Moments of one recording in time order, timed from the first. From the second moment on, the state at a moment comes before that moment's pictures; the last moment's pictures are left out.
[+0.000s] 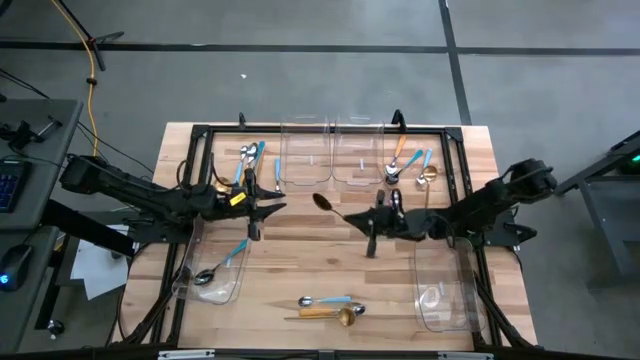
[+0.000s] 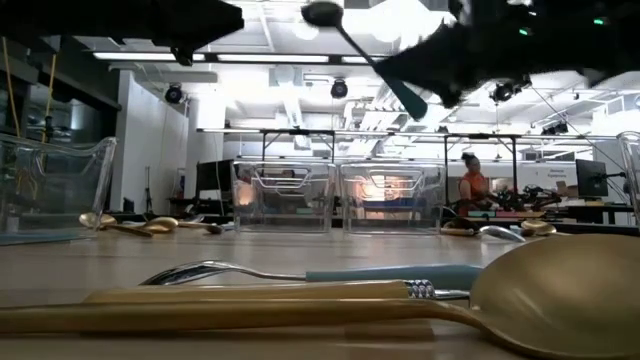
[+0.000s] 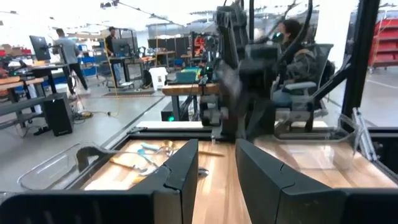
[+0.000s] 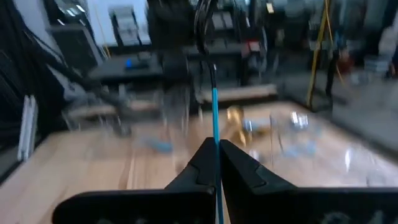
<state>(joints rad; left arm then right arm) -0.17 0.96 0.34 0.71 -0.33 0.08 0.27 1.49 0.46 1.03 0.45 0.05</state>
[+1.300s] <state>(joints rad) -0.08 1.41 0.44 1.23 -0.08 -0.02 0.06 1.76 0.71 1.29 0.01 -0.08</state>
